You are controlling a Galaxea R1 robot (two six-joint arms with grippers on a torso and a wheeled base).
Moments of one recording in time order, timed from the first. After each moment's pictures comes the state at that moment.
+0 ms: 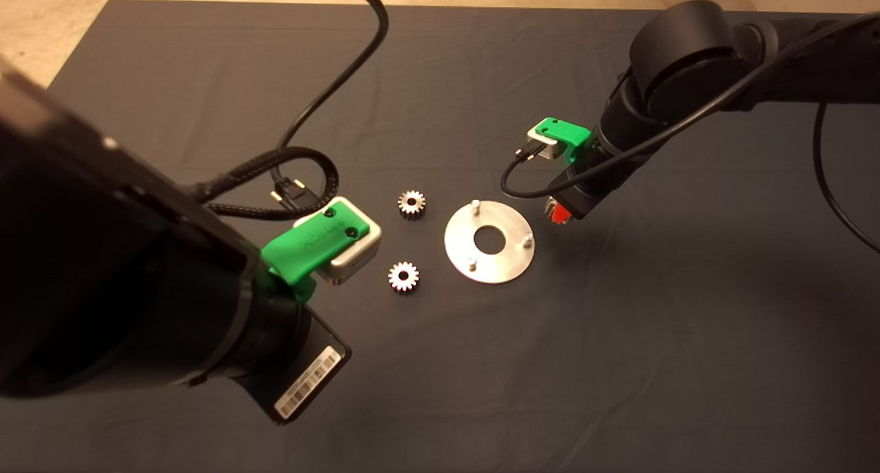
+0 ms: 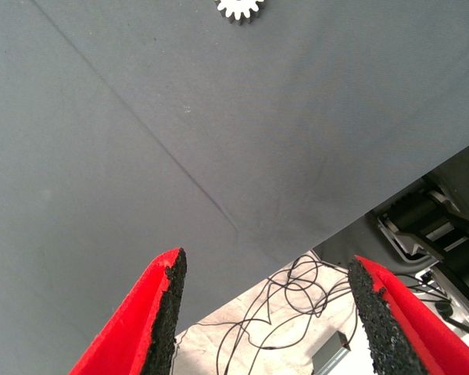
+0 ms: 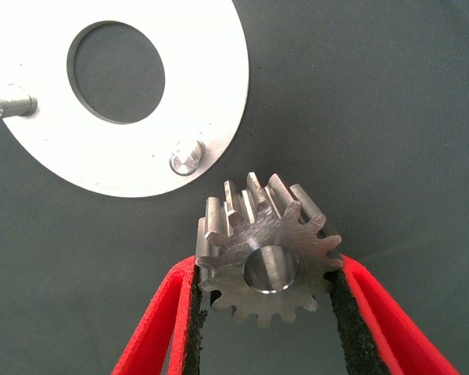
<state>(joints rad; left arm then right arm) -0.87 2.58 -0.37 0.02 1.53 -1.52 0.49 2.59 -1.08 -0.23 -1.53 0.84</state>
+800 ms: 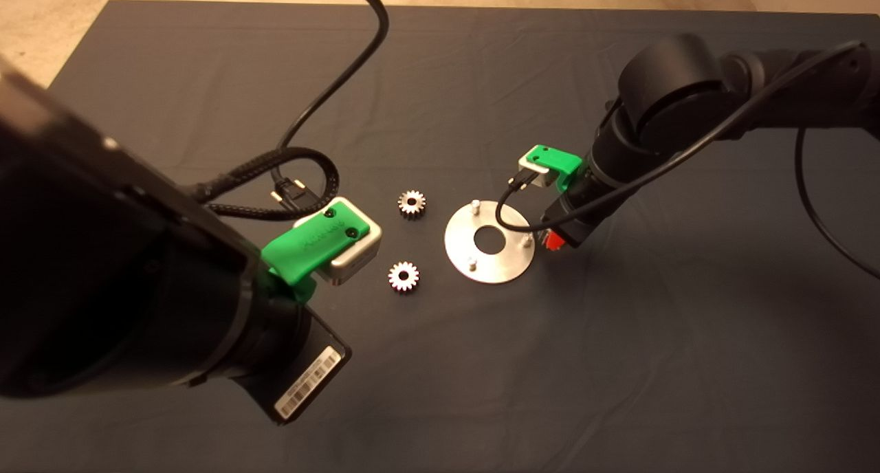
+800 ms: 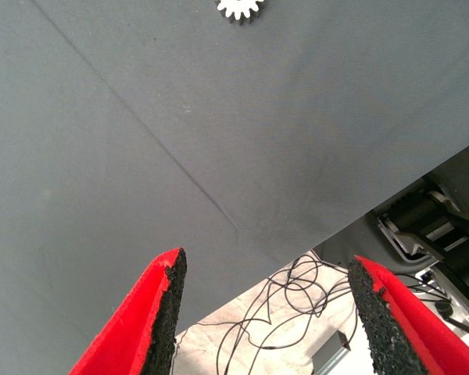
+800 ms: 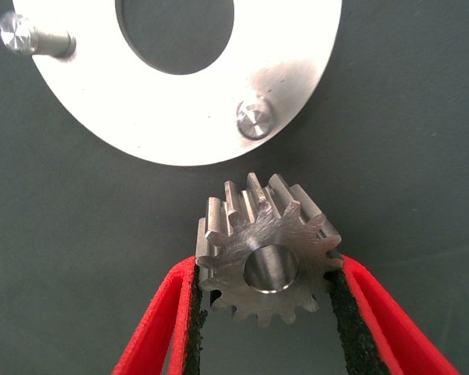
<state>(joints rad) -0.87 2.58 -0.37 0.02 1.53 -1.52 0.42 2.60 -1.04 -0.23 -1.52 0.84</state>
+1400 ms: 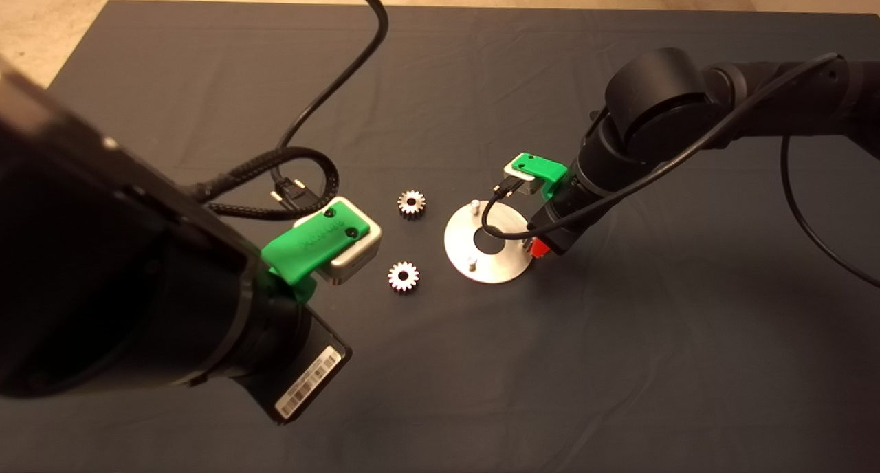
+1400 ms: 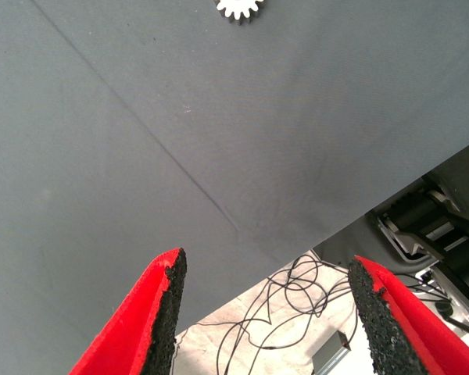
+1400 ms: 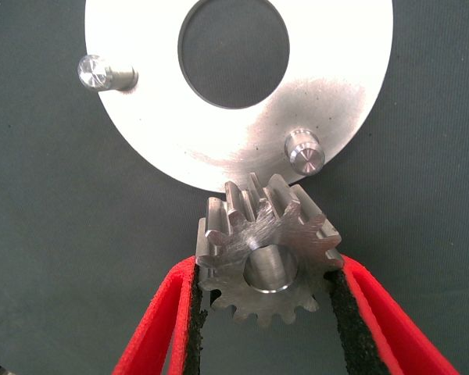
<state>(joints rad) -0.87 2.58 -0.37 0.02 1.53 -1.52 0.42 2.62 -1.04 -0.23 -1.47 0.84</state>
